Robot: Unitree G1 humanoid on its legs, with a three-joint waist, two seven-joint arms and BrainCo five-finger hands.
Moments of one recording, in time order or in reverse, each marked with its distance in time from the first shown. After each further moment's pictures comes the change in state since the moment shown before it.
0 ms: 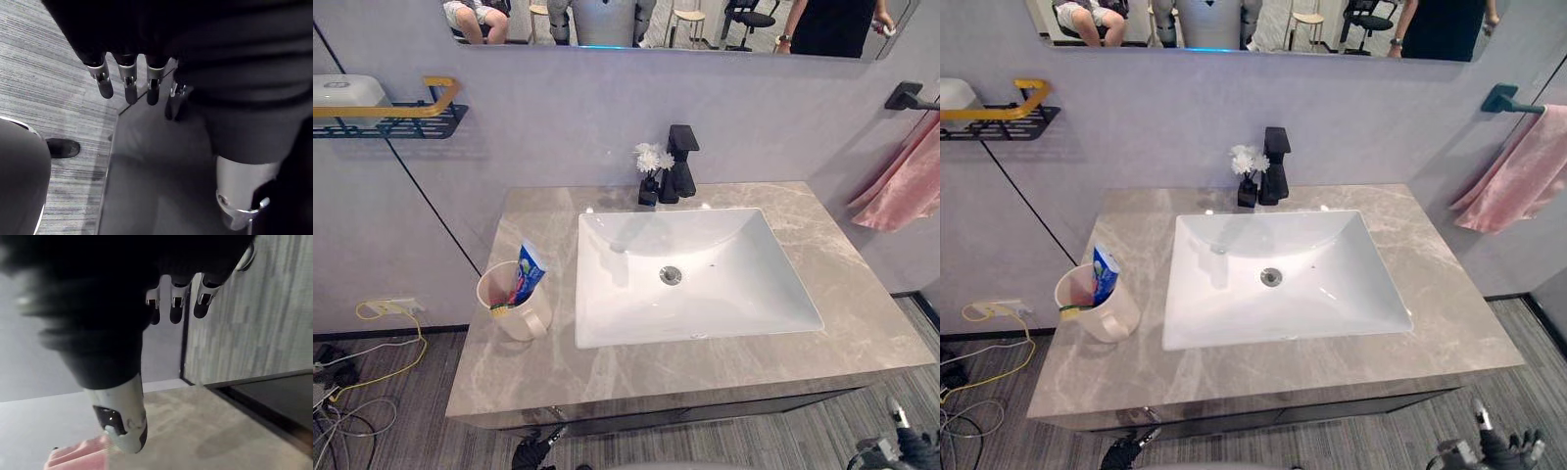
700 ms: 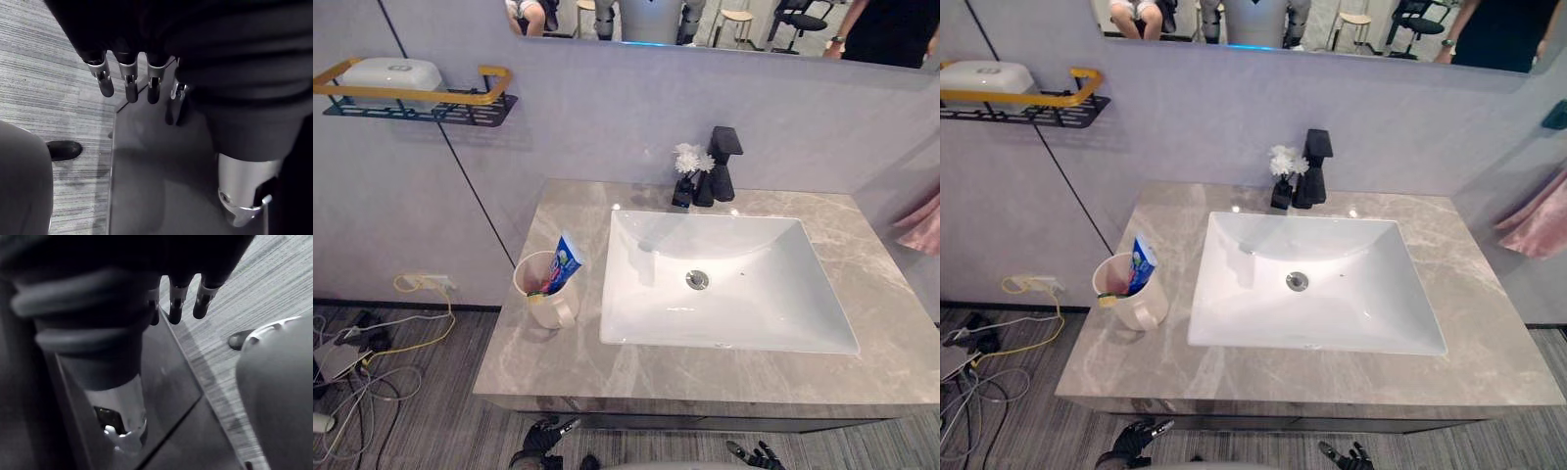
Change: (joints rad) left arm -0.086 0.068 -0.176 0.109 0.034 -0.039 -0.026; right arm -0.090 -0.044 0.407 0.610 -0.307 0.086 0.280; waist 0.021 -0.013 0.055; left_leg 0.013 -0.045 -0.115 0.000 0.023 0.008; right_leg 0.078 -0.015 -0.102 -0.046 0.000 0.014
